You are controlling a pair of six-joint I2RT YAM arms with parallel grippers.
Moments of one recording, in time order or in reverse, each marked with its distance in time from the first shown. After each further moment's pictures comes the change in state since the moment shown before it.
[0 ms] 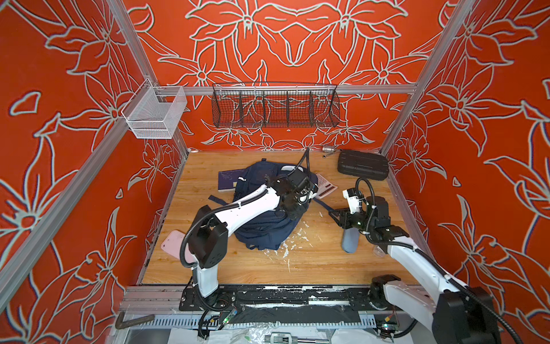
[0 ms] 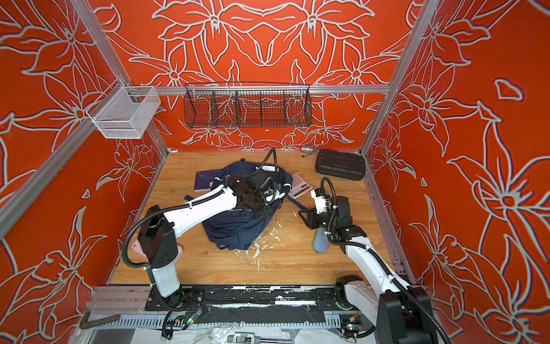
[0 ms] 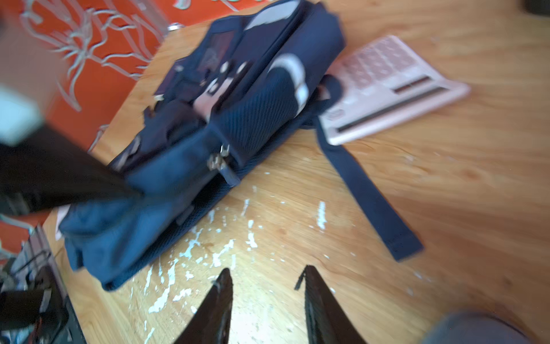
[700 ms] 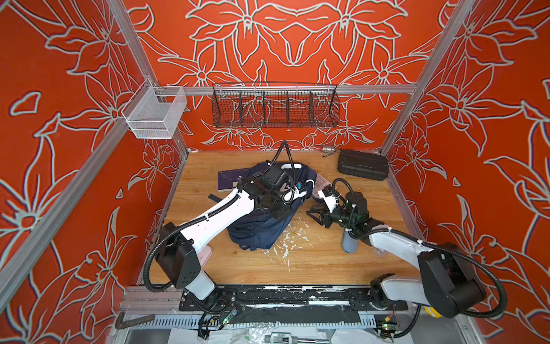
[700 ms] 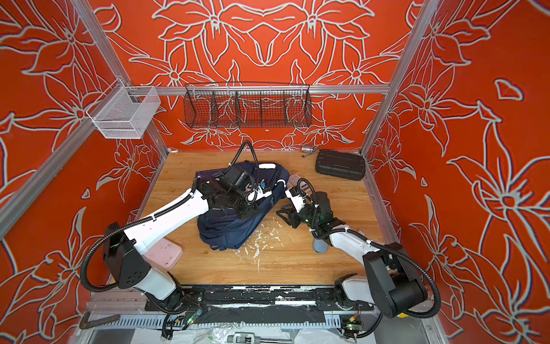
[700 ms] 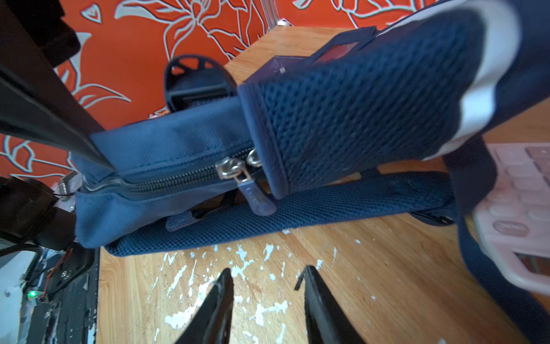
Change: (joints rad) left arm 0.076 -0.232 -0.151 0.011 0.164 0.157; right arm 0.174 0.315 0.051 0.398 -0.159 -0.079
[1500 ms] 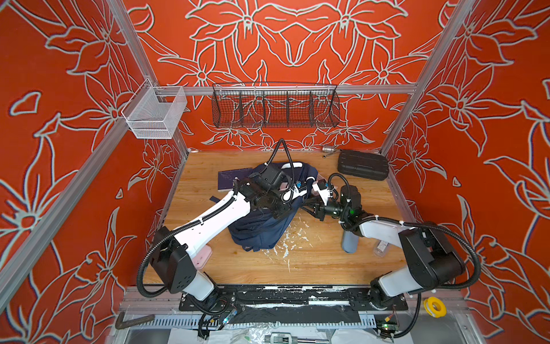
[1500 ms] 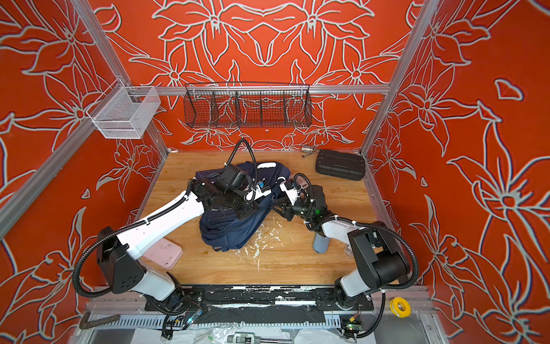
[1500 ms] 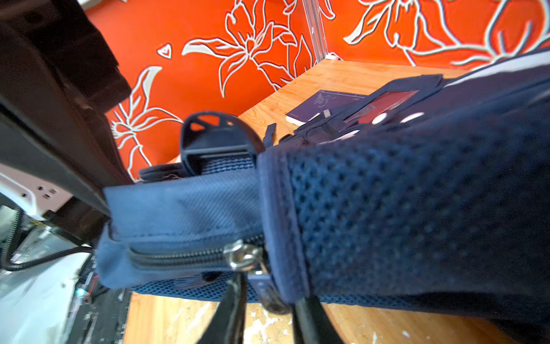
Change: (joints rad) left arm 0.000 -0.047 -0.030 0.050 0.014 0.012; right arm 0.011 0.179 0.085 0.238 -0.189 0.075
